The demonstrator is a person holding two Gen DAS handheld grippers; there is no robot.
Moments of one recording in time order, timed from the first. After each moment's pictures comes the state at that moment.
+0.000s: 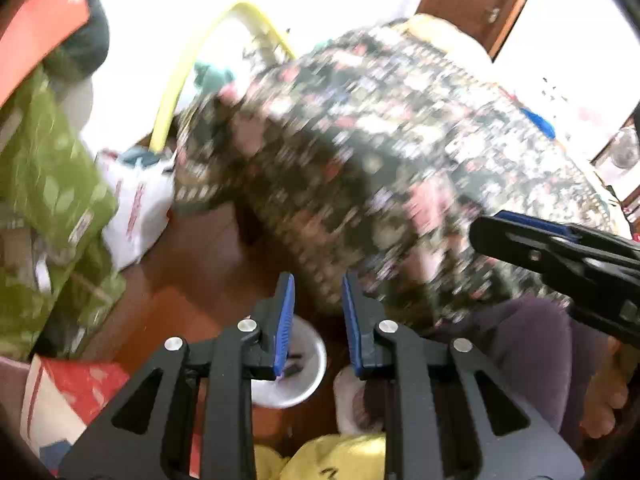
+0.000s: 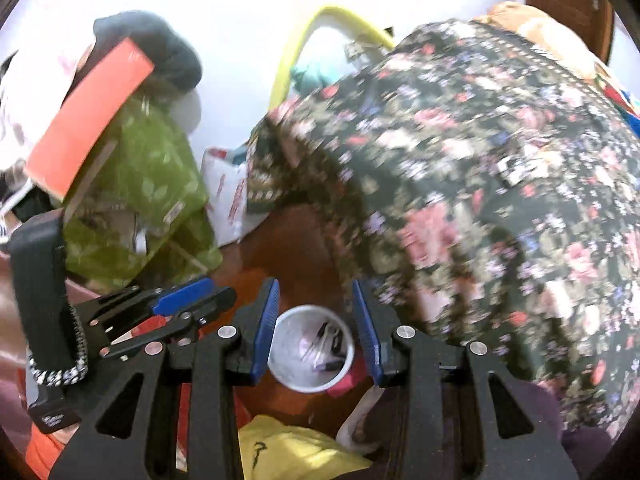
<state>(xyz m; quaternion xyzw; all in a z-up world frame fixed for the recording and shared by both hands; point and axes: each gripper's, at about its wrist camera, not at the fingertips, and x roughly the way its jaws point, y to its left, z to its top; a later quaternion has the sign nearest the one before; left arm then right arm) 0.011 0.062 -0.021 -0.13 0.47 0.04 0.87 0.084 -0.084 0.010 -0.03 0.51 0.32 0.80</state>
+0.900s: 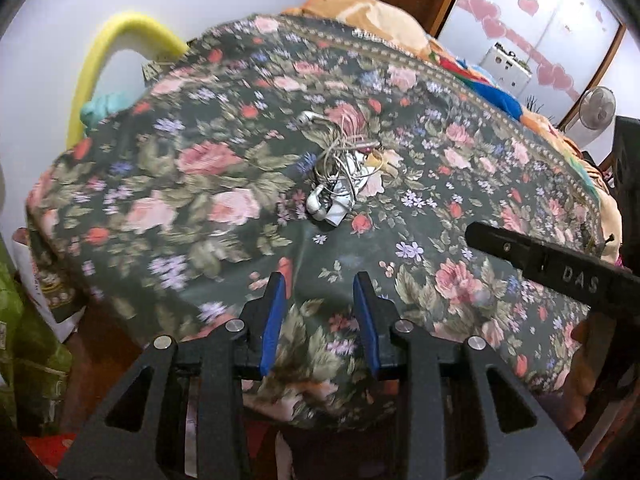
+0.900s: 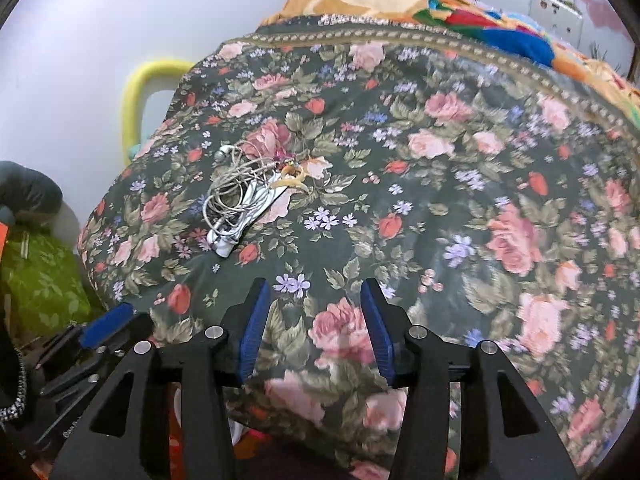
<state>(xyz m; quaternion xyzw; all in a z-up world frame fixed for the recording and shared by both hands) 0.193 -0.082 -0.052 -0.10 0.49 -0.05 0.87 0.241 -0.258 -0.046 0.07 0.53 0.15 0.83</state>
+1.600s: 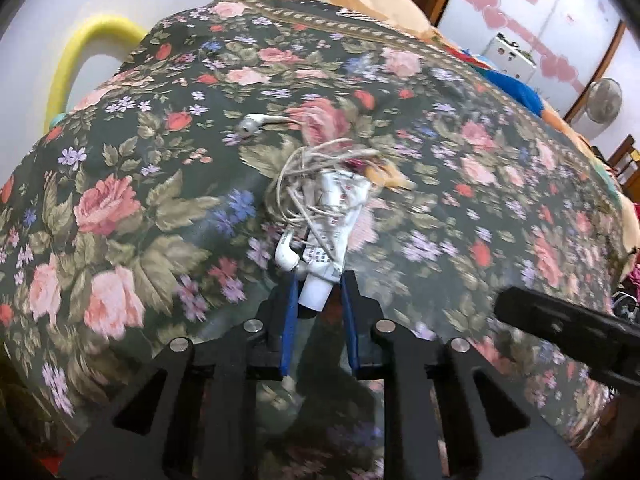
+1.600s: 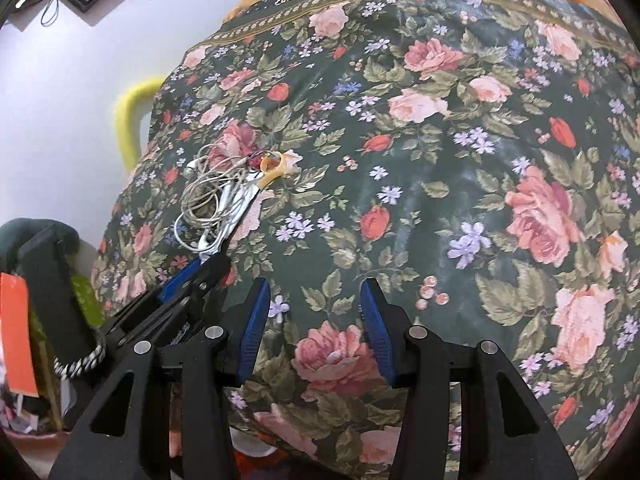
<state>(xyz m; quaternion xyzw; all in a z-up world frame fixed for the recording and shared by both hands) 0.265 -0.121 -0.092 -0.08 0.49 -0.06 0.87 0.265 -0.290 -0.068 0.16 0.55 0.14 0.80</state>
